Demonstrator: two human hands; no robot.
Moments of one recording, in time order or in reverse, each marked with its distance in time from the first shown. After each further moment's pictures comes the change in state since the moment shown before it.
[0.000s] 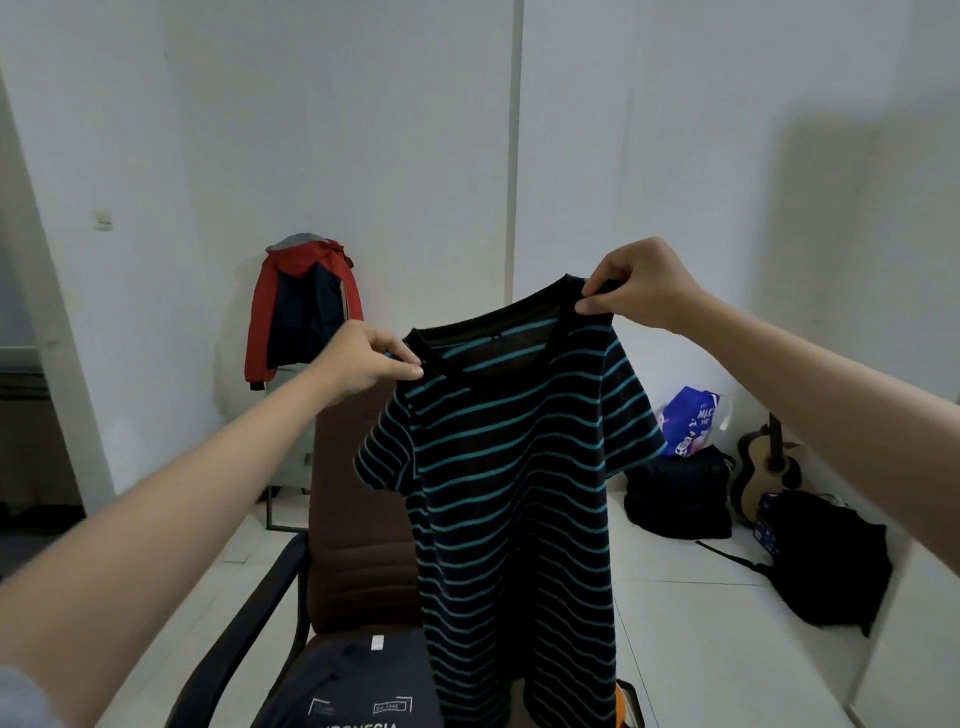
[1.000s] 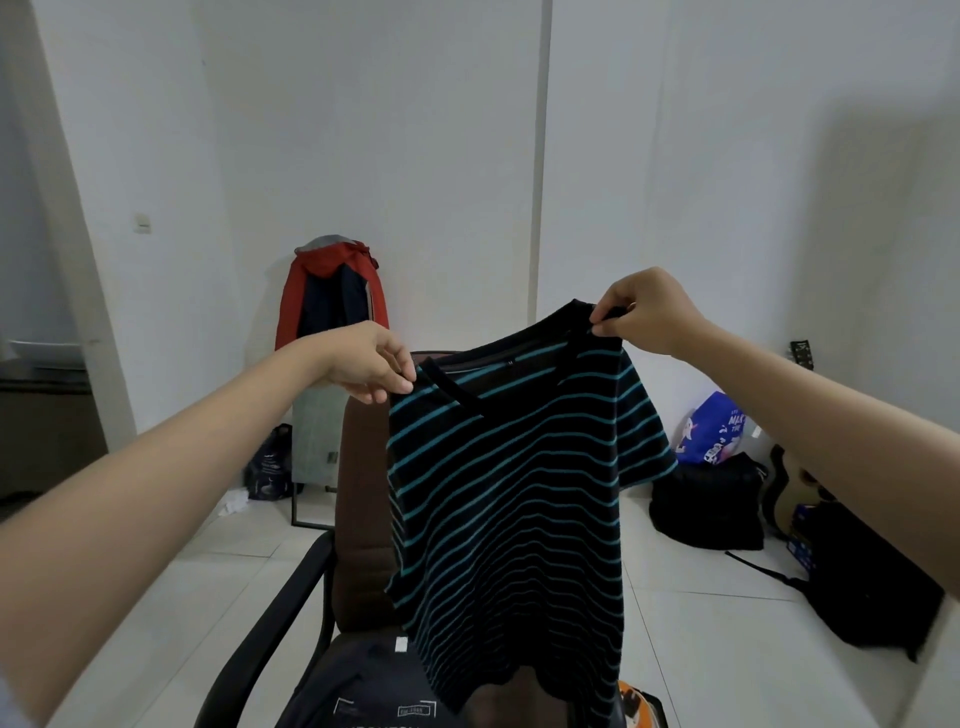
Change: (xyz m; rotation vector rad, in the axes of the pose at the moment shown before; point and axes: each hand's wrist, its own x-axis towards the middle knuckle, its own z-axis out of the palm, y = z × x) left_hand 0.001 0.006 -0.043 0.180 -0.379 -0.287; right_hand 0.011 0.008 0.042 -0.077 -0.042 0.074
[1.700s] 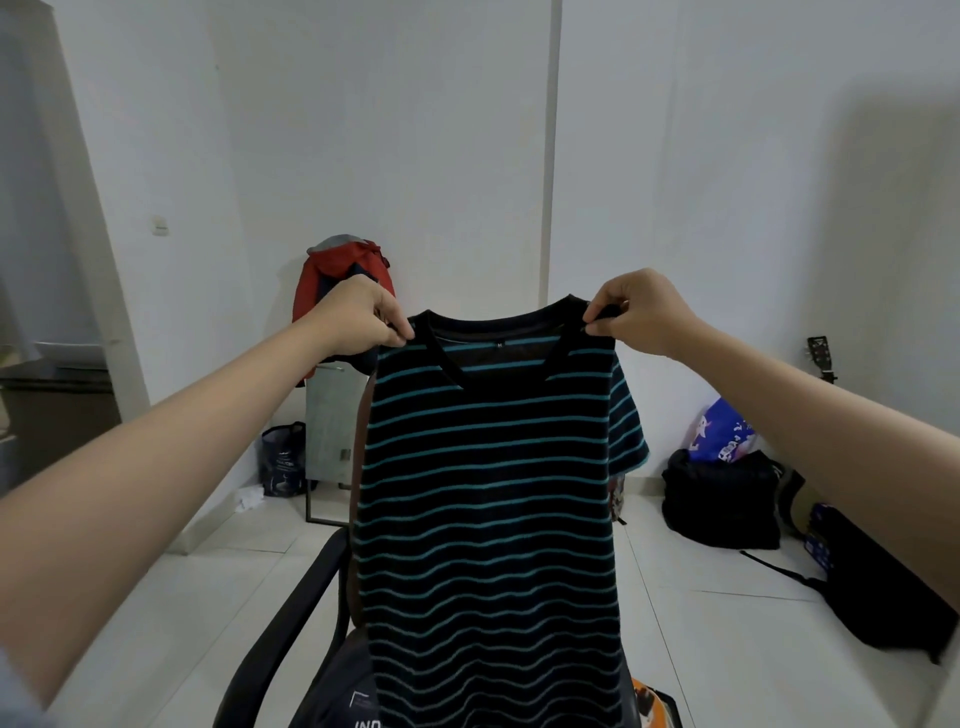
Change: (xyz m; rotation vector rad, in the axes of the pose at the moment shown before) left_hand -0.005 0.006 -0.022 0.153 0.418 0.228; right_hand 0.002 -0.011 0.015 0.046 -0.025 -0.039
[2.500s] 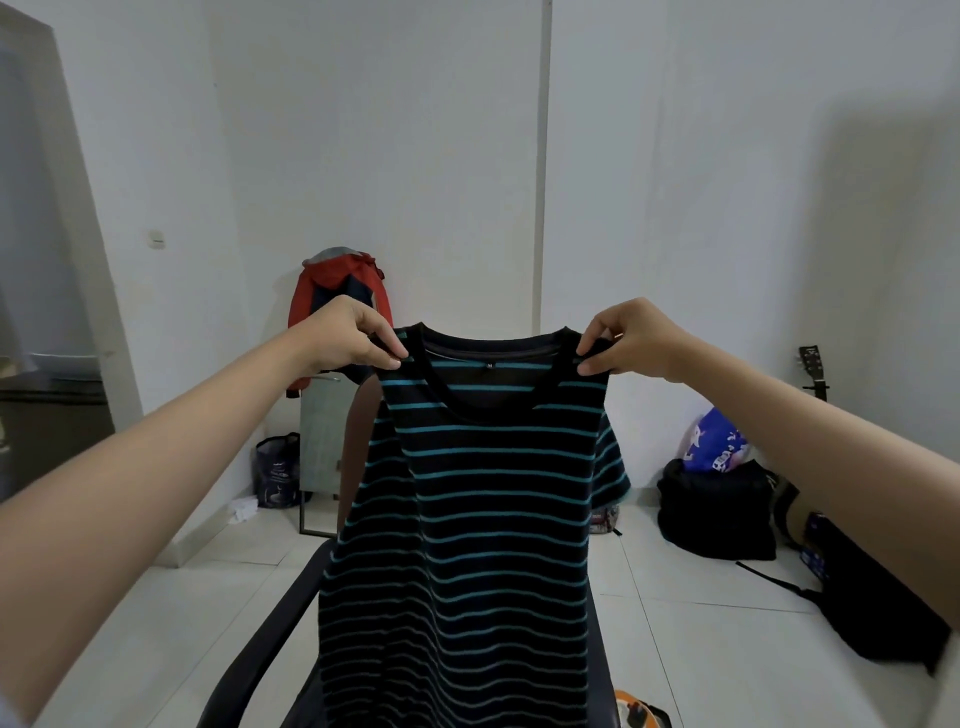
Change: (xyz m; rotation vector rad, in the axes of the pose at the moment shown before) left_hand -0.007 0.016 0.005 -0.241 -0.124 -0.067; right_hand -0.011 0.027 -0.021 0.167 -0.208 0.062
